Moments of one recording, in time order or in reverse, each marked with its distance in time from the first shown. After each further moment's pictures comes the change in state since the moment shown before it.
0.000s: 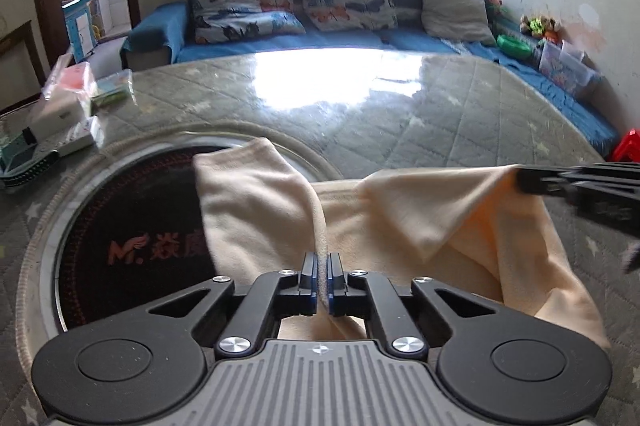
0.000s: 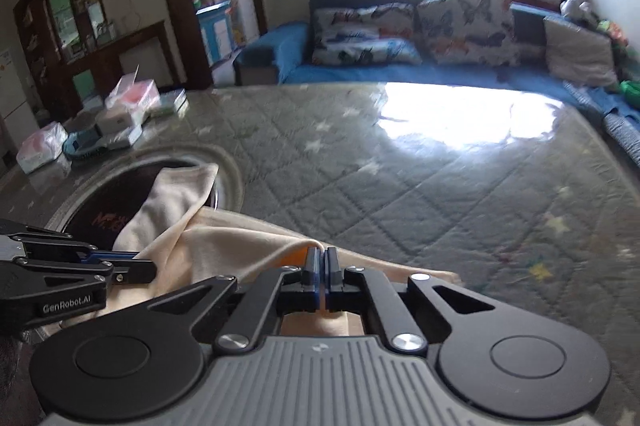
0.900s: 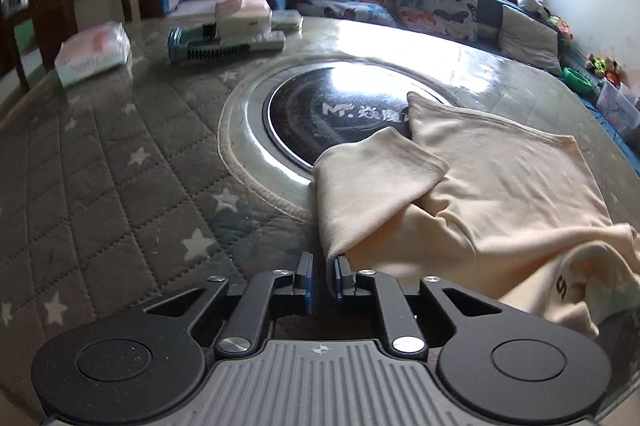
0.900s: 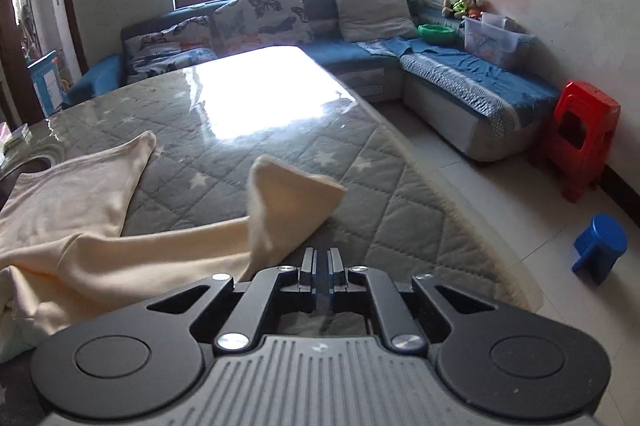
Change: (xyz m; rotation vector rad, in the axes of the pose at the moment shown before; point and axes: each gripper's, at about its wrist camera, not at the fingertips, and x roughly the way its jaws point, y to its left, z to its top) left arm -0.130 0.100 -0.124 -0.168 0.017 0.142; right arm -0.172 -0.114 -0.140 0.304 -0.006 -0.473
